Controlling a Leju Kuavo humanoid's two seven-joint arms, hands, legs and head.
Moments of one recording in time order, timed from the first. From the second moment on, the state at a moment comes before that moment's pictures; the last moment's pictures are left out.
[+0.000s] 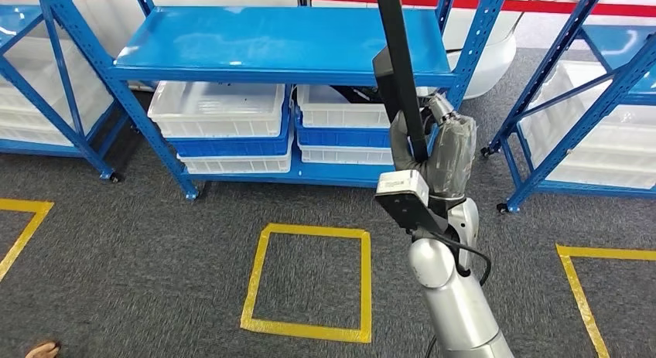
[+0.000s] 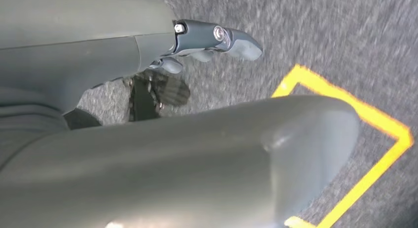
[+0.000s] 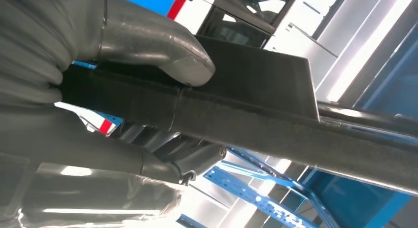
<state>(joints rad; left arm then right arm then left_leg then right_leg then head) -0.08 -0.15 0.78 -0.22 -0.22 -0.02 -0.52 -0.36 0.09 0.35 -1.66 0.71 -0.44 -0.23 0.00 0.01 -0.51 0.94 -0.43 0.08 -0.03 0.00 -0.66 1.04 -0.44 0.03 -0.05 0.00</state>
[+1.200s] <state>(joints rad) -0.09 -0.15 0.78 -0.22 -0.29 -0.03 -0.49 -0.22 0.04 0.27 -1.73 0.74 -0.49 -0.24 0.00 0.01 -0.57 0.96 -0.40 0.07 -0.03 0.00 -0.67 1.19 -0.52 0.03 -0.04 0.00</state>
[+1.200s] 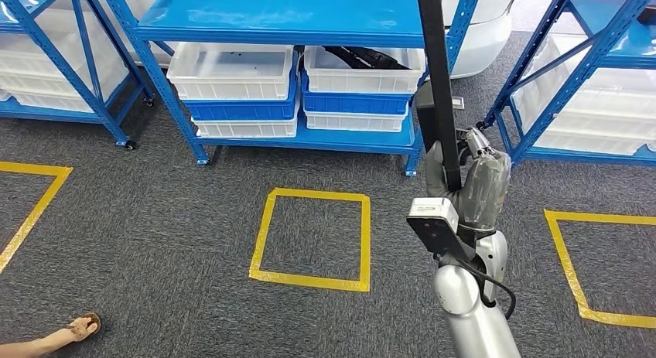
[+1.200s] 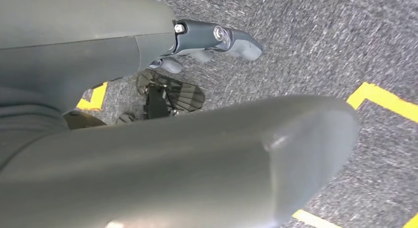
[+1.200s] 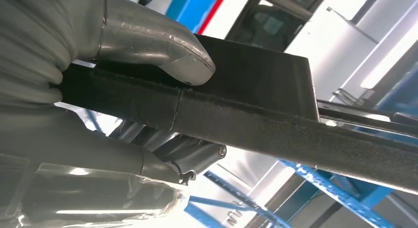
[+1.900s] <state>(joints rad) -0.13 -0.14 0.77 -0.22 -0.33 -0.01 -0.47 -0.08 0.03 0.20 -1.84 0.68 -0.50 -0.30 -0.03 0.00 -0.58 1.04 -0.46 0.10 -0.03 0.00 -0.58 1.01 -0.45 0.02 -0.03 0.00</state>
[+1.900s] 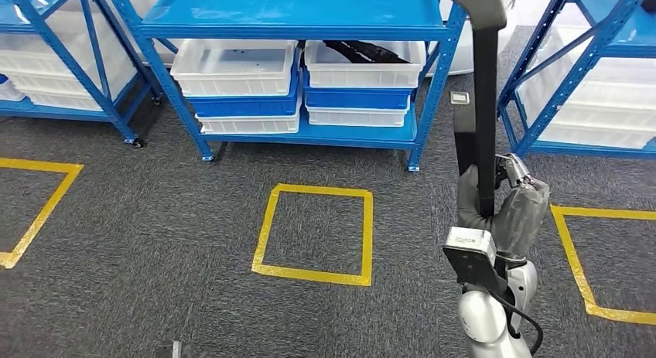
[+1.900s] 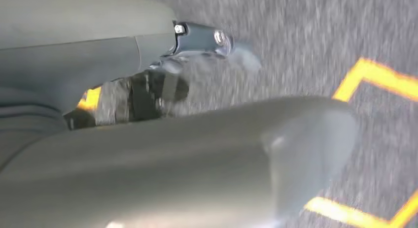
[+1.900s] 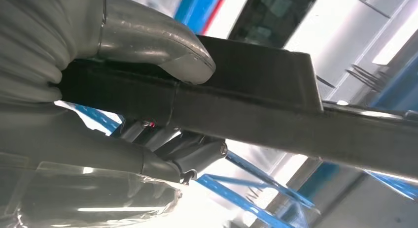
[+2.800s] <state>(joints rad) -0.08 -0.12 0.81 -0.22 -0.27 0.05 -0.45 -0.07 0.00 0.15 -1.76 0.42 -0.47 -0.45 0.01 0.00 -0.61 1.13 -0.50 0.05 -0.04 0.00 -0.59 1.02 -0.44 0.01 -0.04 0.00</state>
